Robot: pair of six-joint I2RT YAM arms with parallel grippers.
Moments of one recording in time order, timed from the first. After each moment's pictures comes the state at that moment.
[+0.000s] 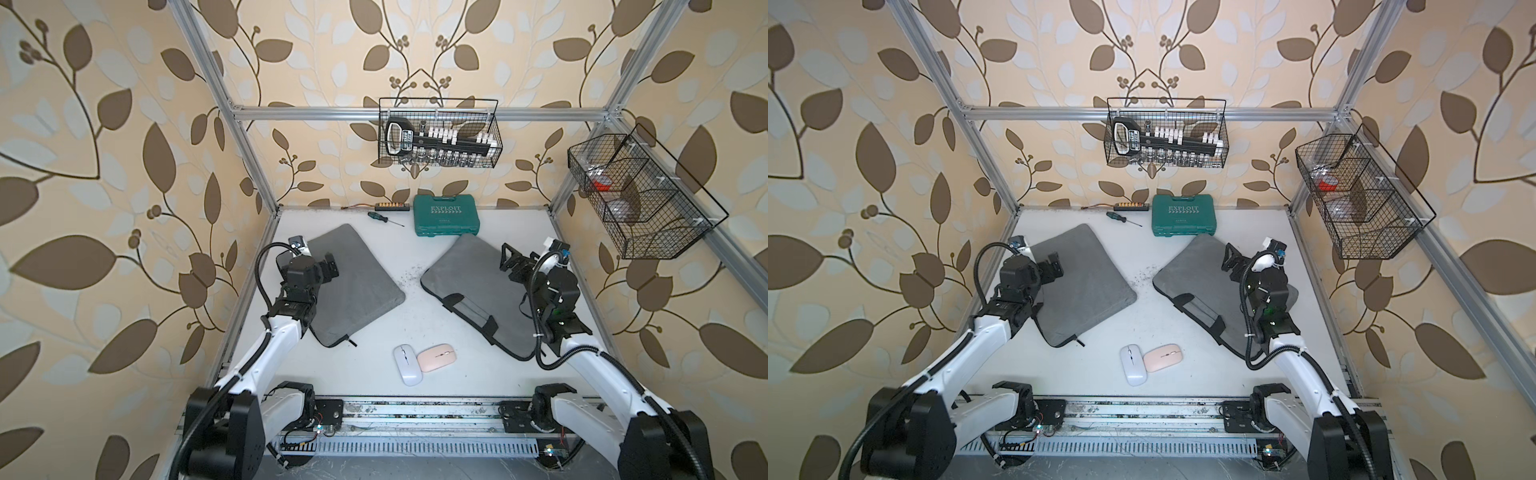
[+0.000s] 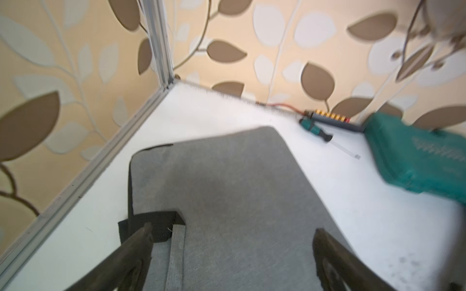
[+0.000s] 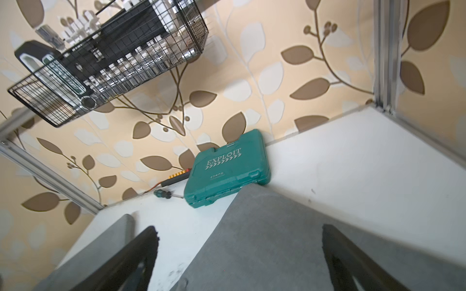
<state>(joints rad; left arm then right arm) -0.08 1.00 0.66 -0.05 -0.27 -0.38 0.07 0.95 0.48 0.35 0.04 0.55</state>
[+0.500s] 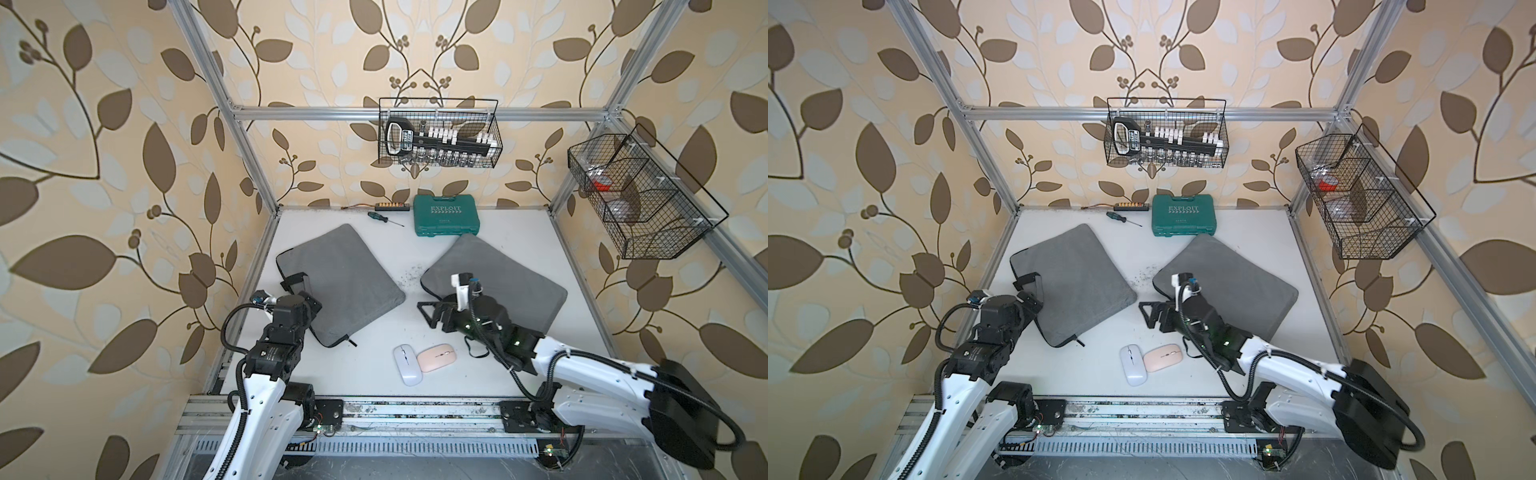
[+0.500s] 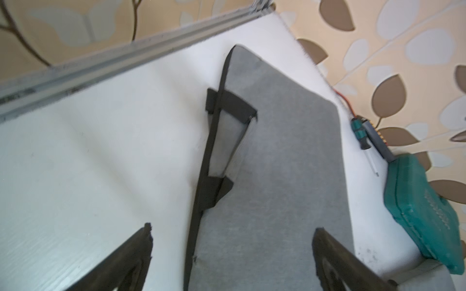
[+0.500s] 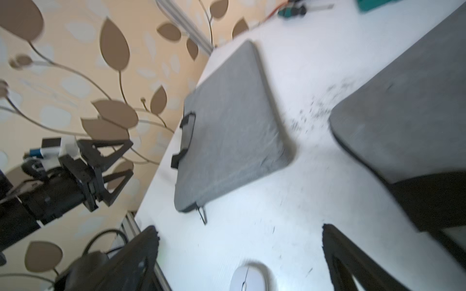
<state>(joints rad) -0.06 0.55 0.45 -0.63 -0.31 -0.93 0.91 1.19 0.52 0.23 0.10 0.82</state>
